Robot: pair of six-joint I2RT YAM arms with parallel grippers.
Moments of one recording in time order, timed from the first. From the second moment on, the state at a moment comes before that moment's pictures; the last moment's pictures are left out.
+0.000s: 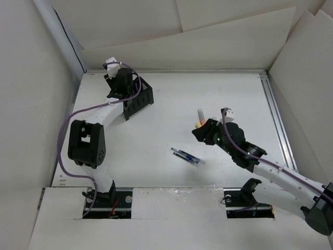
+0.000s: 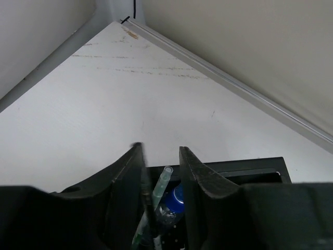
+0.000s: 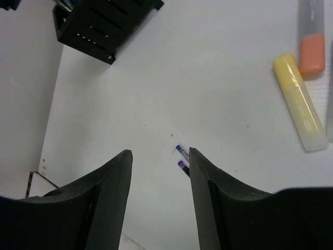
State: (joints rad) left arm -0.25 1.74 1.29 0.10 -0.76 -0.40; right arm 0.74 0.90 0.61 -0.06 0.18 0.78
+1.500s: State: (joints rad) left arm -0.58 0.95 0.48 0.33 -0.11 -0.81; right arm 0.95 1.40 0.74 -0.45 0.25 0.95
